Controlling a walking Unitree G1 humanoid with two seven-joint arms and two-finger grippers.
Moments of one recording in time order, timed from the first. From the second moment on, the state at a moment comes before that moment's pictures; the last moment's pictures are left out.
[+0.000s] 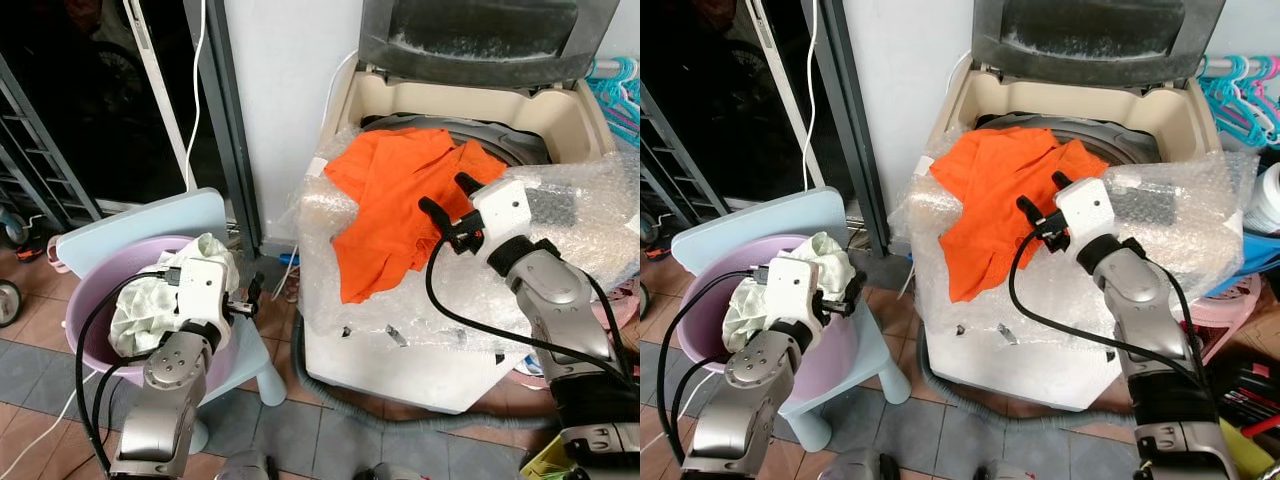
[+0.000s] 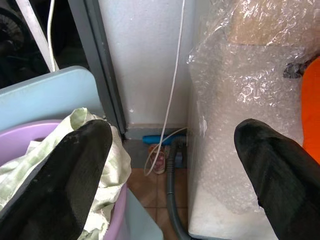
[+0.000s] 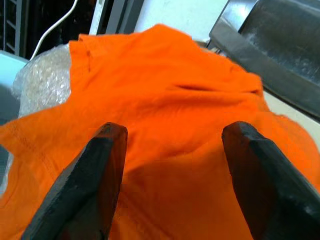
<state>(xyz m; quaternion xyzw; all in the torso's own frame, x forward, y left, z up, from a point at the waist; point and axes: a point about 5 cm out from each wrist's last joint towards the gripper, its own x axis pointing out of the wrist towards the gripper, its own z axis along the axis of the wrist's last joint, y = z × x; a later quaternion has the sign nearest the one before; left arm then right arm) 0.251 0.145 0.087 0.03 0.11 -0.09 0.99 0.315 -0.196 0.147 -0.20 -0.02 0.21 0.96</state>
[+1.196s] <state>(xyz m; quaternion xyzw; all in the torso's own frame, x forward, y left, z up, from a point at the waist) 0.255 0.139 0.086 0.05 0.11 -0.08 0.99 0.352 -0.192 0.128 -0.16 0.08 0.14 0.97</state>
